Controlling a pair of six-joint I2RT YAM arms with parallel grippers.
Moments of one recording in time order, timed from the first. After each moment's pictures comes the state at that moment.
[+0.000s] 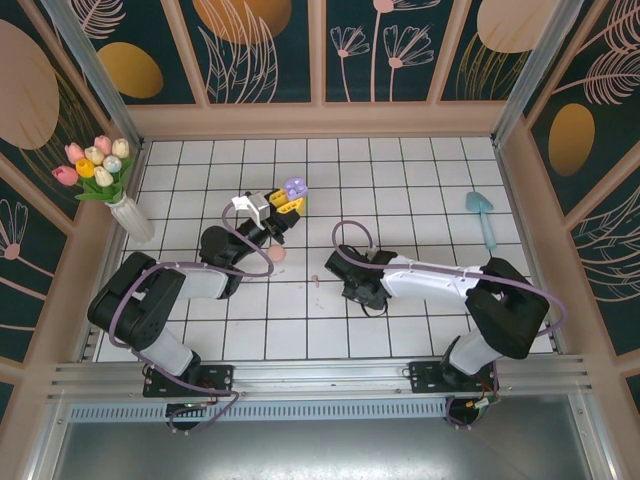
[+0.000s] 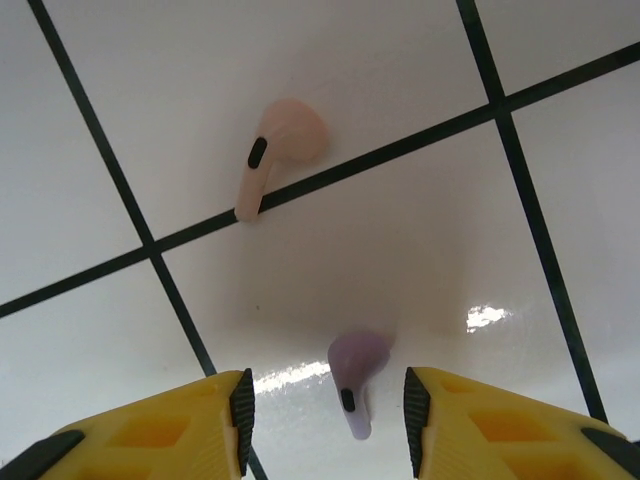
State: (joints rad) left arm -0.50 1.60 0.52 1.49 0.46 -0.20; right arm 0.95 1.54 0.86 -0.69 0.22 1.28
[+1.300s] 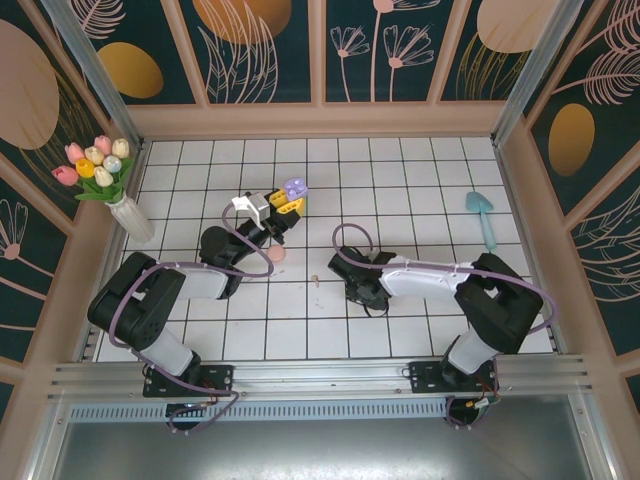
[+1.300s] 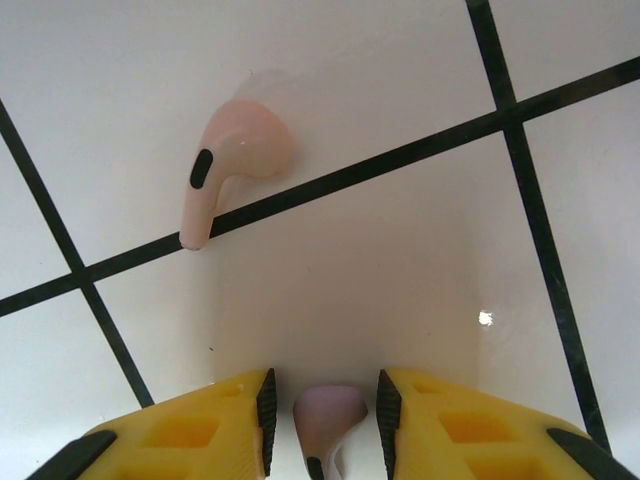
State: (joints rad) left arm -0.50 1.60 0.52 1.49 0.46 -0.20; right arm 0.92 1.59 0.82 -0.63 0.19 1.21
